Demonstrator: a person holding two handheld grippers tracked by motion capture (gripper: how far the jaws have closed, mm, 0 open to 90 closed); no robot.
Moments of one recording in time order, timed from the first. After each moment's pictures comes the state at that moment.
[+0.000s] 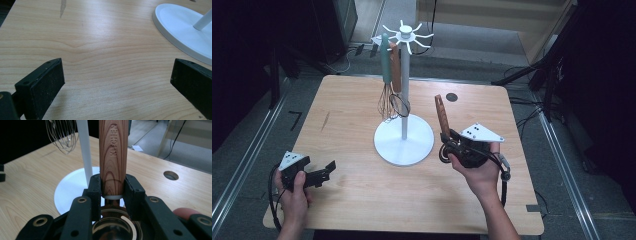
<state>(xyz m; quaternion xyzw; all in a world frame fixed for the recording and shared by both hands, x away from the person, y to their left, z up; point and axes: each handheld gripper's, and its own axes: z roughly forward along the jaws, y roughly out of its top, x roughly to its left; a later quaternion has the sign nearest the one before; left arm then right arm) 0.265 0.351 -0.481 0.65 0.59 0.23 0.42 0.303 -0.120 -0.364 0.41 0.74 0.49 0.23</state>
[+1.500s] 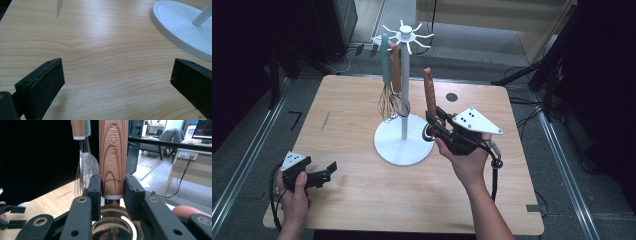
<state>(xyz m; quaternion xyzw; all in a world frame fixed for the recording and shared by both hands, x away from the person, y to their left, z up) 0.265 0.350 -0.482 0.66 0.58 0.23 0.41 0.307 -0.088 -0.316 0.34 0.68 0.59 0.27</state>
